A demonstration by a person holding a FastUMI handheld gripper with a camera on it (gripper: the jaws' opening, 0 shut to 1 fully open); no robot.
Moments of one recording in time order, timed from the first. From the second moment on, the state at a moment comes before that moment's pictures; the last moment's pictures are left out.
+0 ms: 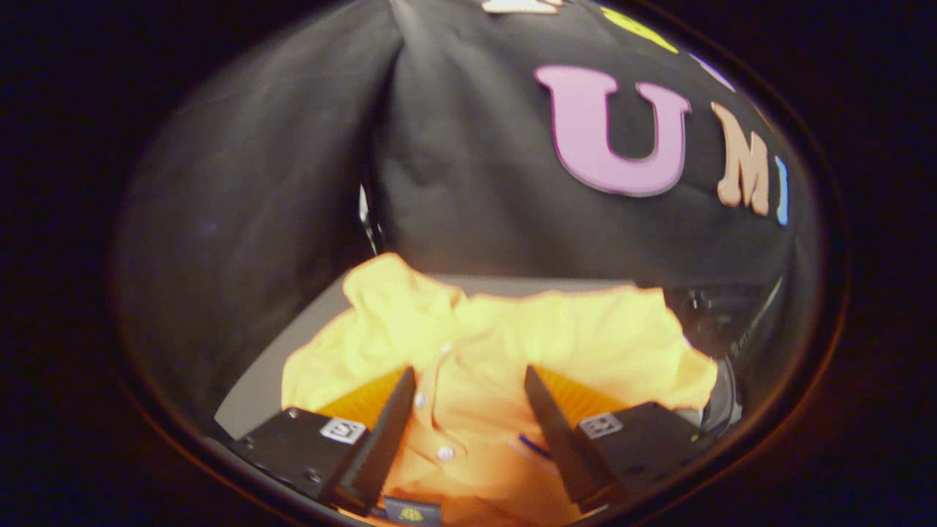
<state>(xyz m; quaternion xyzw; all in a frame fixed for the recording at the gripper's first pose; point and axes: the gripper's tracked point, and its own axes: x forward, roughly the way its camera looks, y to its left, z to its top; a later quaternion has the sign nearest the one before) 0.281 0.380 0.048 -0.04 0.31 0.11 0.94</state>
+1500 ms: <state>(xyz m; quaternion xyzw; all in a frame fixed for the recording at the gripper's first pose) 0.286 0.112 0.292 0.15 0.02 0.07 0.99</state>
